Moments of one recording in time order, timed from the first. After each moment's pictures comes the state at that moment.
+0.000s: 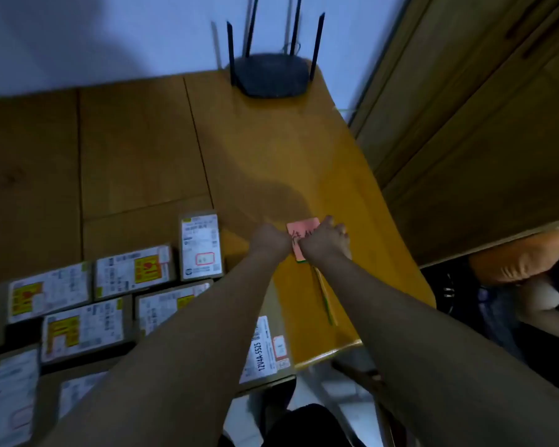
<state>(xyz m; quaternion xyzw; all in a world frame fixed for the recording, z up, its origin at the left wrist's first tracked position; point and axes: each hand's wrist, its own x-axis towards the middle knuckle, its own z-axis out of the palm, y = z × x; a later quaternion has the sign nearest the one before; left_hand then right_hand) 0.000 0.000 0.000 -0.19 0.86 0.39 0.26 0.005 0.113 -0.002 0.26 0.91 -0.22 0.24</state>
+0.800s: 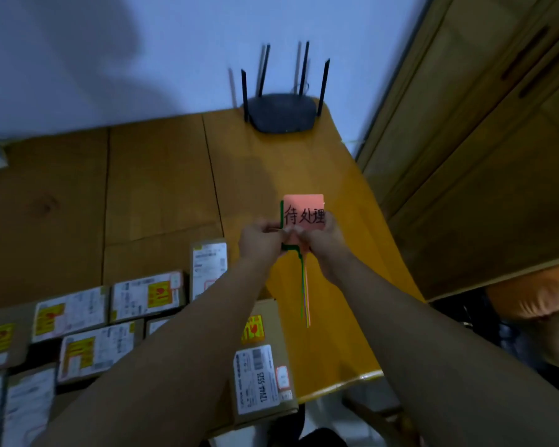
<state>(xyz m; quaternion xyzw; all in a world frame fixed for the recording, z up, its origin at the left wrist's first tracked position) -0.024 -0.018 0.058 -0.29 0.68 0.66 0.12 -0.032 0.107 0.045 0.23 0.68 -0.69 0.13</state>
